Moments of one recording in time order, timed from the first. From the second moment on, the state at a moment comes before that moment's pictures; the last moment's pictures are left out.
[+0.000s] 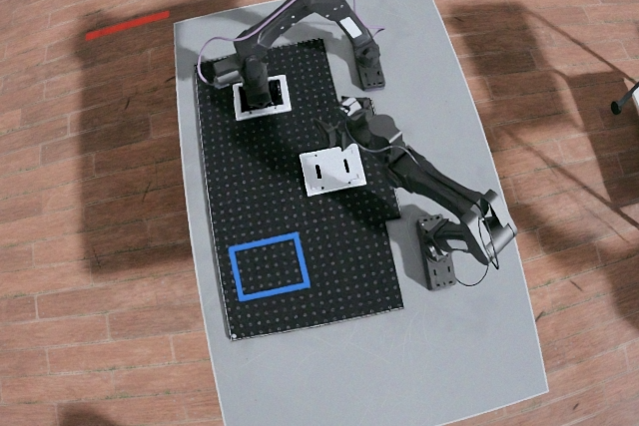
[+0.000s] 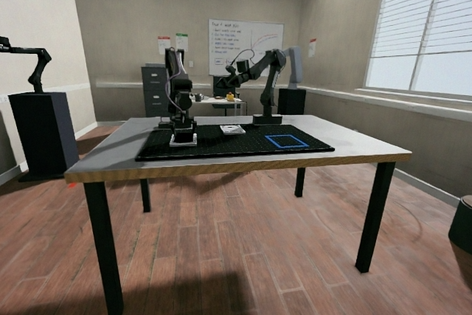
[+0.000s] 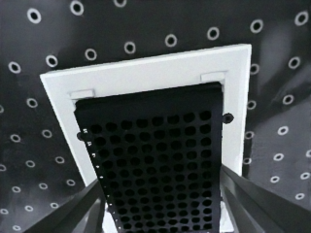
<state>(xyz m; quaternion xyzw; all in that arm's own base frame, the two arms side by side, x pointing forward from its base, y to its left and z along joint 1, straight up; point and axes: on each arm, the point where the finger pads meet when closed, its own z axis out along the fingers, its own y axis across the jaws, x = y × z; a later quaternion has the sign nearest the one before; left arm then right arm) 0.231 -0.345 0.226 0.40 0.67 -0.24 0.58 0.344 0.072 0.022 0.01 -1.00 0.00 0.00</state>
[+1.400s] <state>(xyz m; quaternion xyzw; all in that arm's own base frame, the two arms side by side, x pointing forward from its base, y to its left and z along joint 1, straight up) 0.141 -0.148 0.333 0.39 0.71 -0.19 0.55 0.339 0.071 0.057 0.01 -1.00 0.00 0.01</state>
